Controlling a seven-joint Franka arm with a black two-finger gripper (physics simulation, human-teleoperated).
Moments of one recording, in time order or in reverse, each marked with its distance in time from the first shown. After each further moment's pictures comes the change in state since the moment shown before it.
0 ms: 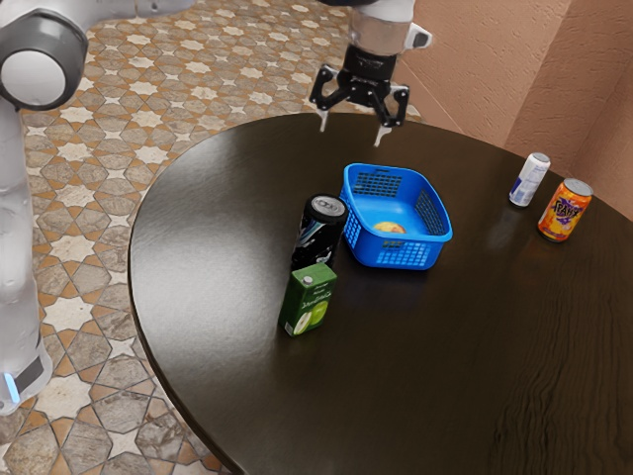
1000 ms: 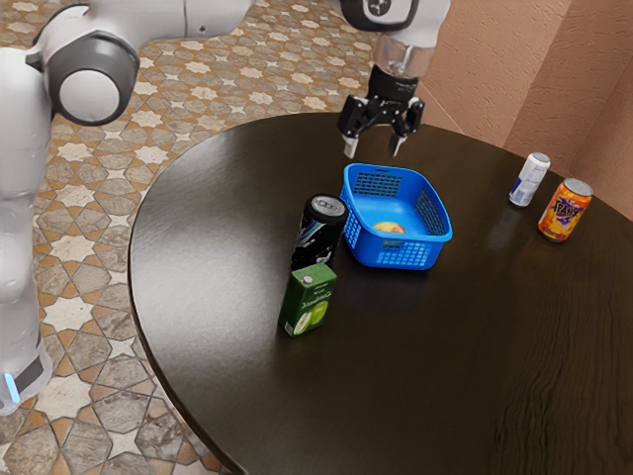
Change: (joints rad) arm 0.020 0.190 0.002 0.153 -0.018 -0.011 -0.620
